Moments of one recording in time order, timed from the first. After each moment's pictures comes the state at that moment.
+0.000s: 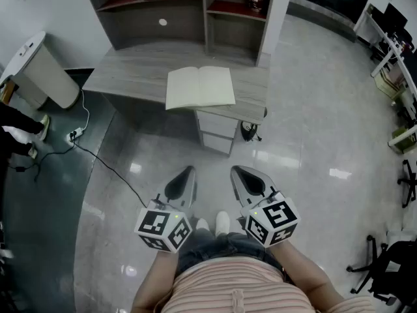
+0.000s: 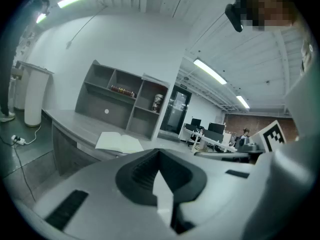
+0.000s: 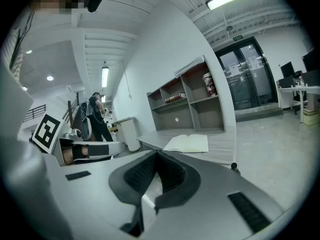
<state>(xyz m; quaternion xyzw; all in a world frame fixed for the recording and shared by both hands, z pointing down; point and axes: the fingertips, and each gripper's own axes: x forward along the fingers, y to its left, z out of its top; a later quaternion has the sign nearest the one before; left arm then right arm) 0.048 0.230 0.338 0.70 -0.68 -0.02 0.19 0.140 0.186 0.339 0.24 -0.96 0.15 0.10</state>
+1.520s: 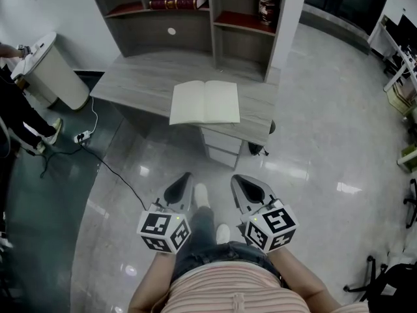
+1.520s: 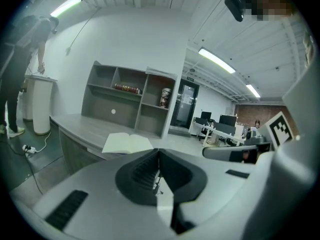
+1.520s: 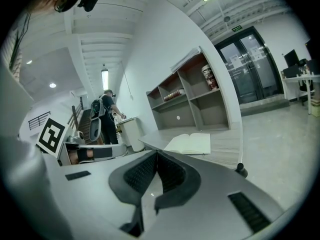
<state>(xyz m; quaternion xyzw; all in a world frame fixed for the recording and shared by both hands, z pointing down) 0.027 0.182 0.353 0.67 -0.72 0.03 0.19 0.129 0.132 0.350 0.20 -0.96 0.18 0.09</state>
